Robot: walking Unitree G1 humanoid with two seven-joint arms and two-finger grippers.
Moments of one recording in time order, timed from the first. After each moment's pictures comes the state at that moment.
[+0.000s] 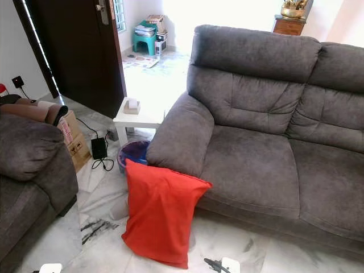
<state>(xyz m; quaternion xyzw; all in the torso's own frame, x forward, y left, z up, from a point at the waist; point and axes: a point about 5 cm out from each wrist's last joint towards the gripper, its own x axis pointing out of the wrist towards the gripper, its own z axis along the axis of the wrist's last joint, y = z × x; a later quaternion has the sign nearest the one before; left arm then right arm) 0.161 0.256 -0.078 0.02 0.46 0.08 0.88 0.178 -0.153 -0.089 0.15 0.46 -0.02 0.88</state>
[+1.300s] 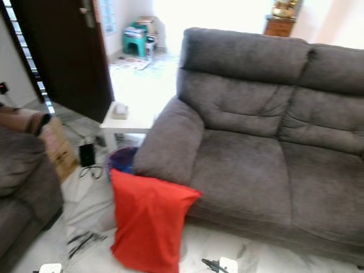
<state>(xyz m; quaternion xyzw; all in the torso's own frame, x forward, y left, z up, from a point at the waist) 0.166 0.242 -0.080 -0.01 0.45 0.07 0.89 0.174 -0.161 -0.091 0.13 0.47 -0.02 0.87</state>
